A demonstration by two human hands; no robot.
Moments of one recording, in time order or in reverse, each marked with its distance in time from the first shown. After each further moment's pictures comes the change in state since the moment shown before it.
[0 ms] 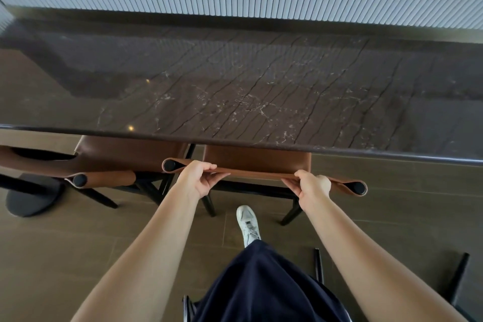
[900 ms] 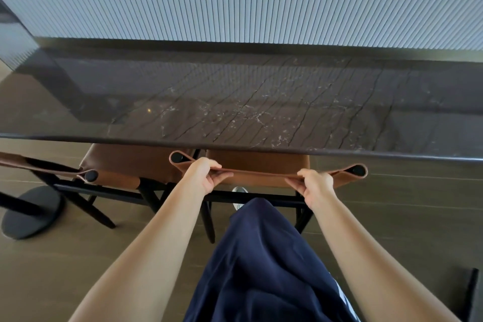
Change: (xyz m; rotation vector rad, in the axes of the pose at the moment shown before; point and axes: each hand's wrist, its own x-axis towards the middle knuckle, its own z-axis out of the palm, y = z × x) left_hand -0.030 -0.016 0.005 0.072 -0.070 0.117; right_hand -0.019 -0.001 -0.029 0.021 -0.157 -0.093
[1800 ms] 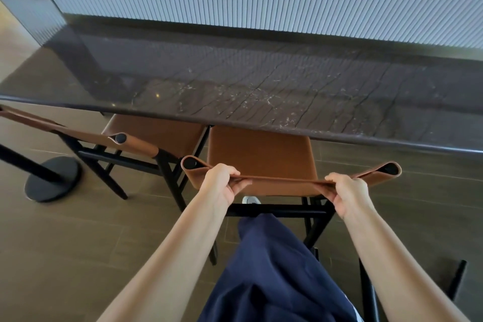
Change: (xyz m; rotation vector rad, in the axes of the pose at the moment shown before) left_hand -0.108 -0.065 -0.022 -0.135 0.065 -0.032; right_hand -0.081 0.003 -0.074 0.000 0.019 -0.024
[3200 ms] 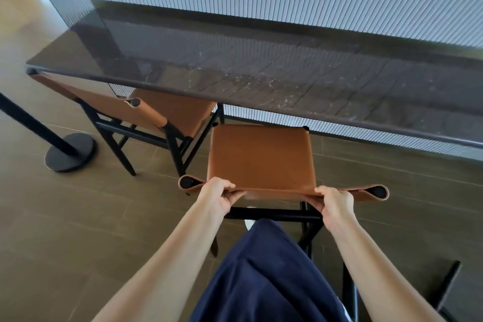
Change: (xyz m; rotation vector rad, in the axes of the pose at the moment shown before) left_hand -0.051 -0.098 -0.061 -0.081 0.102 0.002; right_hand -0.026 0.064 -0.089 -0.072 -0.049 -0.014
